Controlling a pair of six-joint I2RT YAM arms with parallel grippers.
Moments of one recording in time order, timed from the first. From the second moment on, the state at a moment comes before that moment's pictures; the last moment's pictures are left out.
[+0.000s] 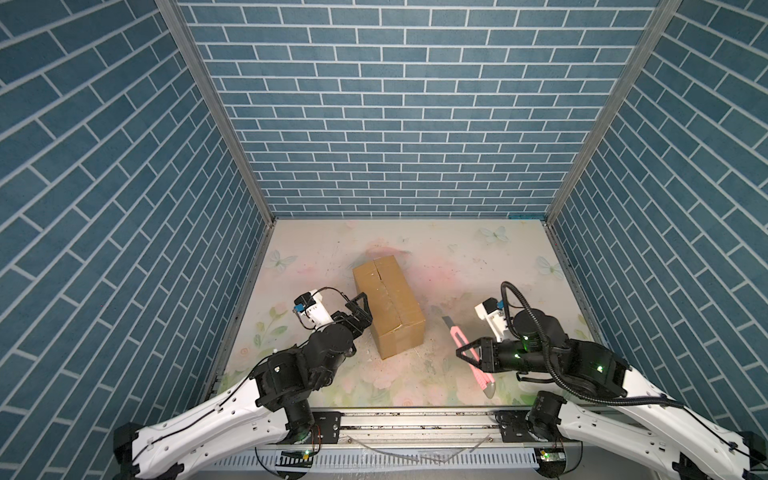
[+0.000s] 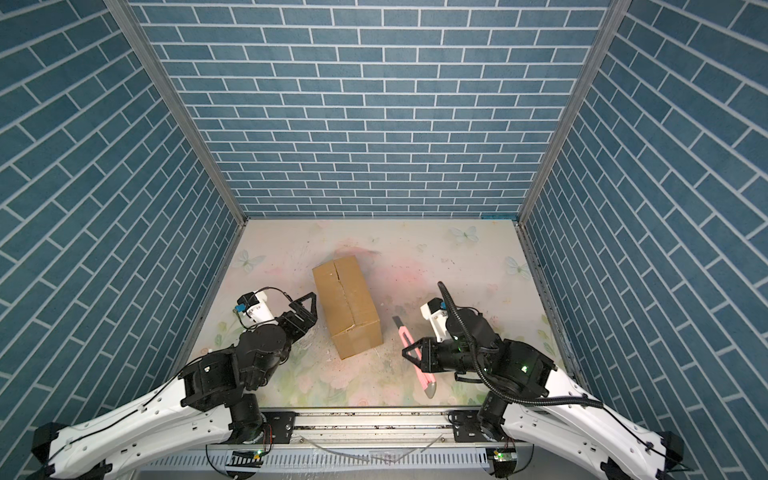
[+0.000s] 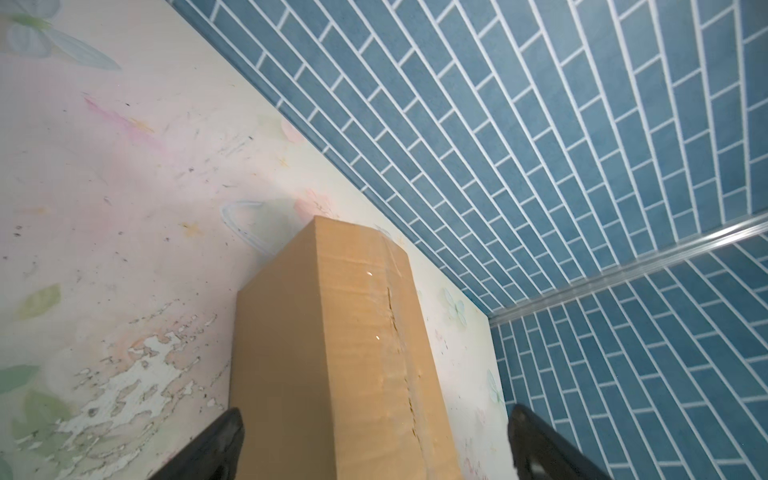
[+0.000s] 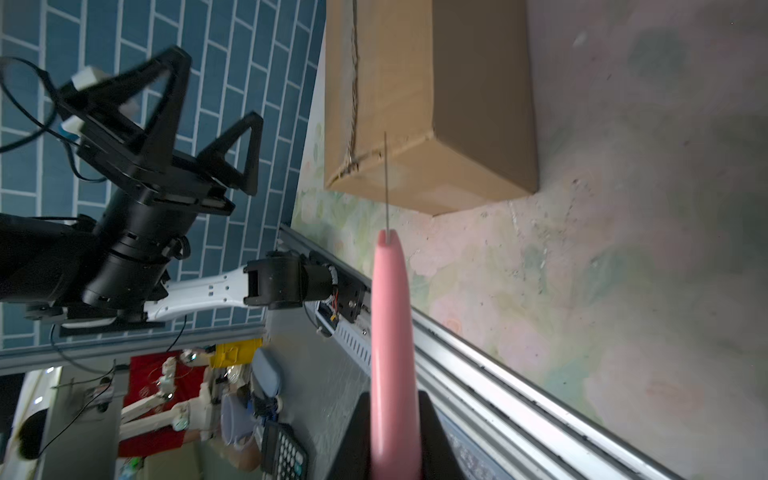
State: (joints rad) left arm -1.00 0.65 0.64 -0.46 -0.72 -1.19; right arm 0.99 0.70 0.89 -0.83 -0.21 0.88
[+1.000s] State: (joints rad) left arm -0.22 1.15 0.64 -0.16 0.03 -0.99; right arm 0.75 1.60 1.25 -0.60 0.15 0.41
